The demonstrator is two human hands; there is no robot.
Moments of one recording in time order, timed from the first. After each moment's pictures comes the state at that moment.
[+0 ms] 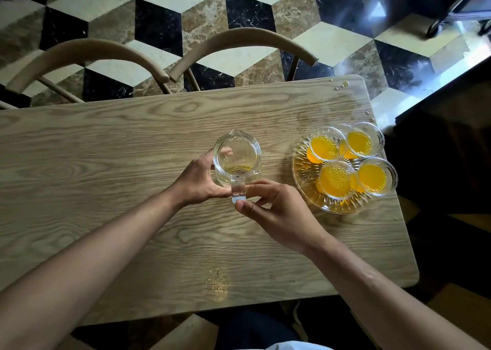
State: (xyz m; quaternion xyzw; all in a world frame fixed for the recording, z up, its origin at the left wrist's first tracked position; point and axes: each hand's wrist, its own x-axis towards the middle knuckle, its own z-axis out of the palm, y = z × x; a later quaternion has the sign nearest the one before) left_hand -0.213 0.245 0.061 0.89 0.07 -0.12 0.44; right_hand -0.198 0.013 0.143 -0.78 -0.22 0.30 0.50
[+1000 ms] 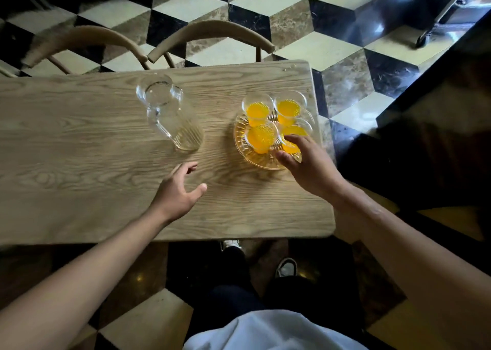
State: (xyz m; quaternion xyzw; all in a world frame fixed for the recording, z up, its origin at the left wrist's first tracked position) left_hand -0.338 0.043 0.084 0.88 0.28 -0.04 0.38; right_hand -0.155 -0.224 0.116 -0.89 -0.24 0.19 0.33
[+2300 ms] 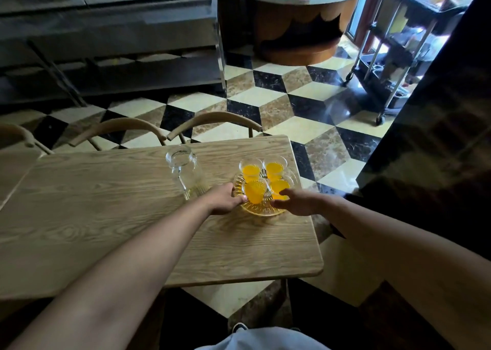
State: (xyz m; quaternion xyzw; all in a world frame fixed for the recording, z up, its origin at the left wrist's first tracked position) left_hand -0.230 -0.007 0.183 0.92 0.18 -0.22 0.26; right_hand -0.139 -0.227 0.178 -0.87 -0.23 0.40 0.18
